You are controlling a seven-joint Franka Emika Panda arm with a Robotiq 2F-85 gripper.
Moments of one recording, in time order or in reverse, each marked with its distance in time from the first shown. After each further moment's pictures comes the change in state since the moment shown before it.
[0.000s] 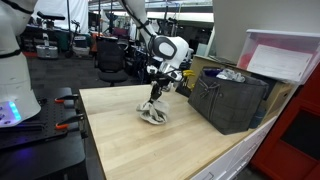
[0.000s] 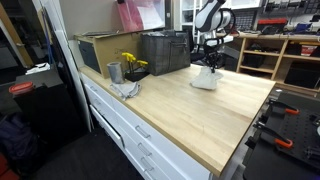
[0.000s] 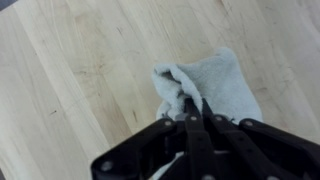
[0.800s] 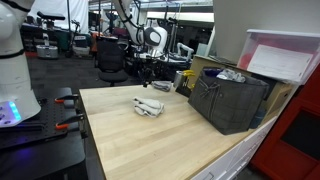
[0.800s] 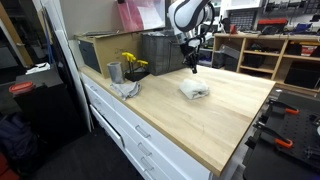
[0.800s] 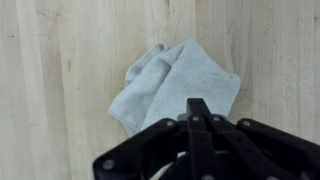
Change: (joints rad) arm 0.213 -0.051 0.106 0.008 -0.197 0.000 0.022
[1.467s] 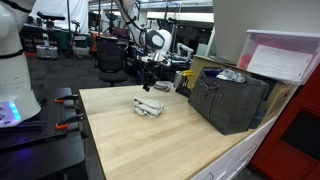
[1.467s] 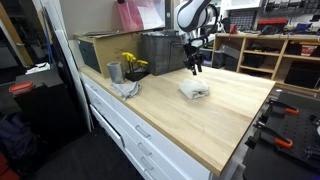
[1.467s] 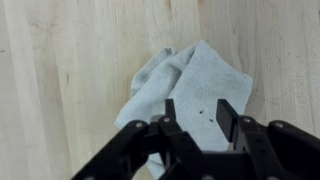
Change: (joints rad) arm -0.068 0.023 0.004 0.007 0.073 0.000 -0.035
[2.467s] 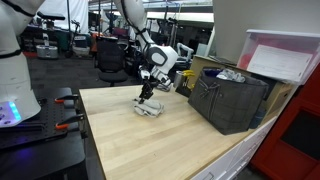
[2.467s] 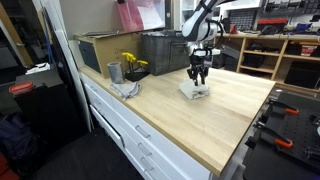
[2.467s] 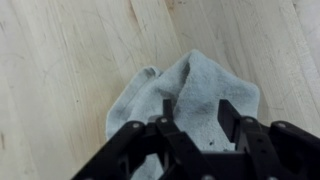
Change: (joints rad) arm -0.127 0.128 0.029 0.012 0.272 0.027 -0.103
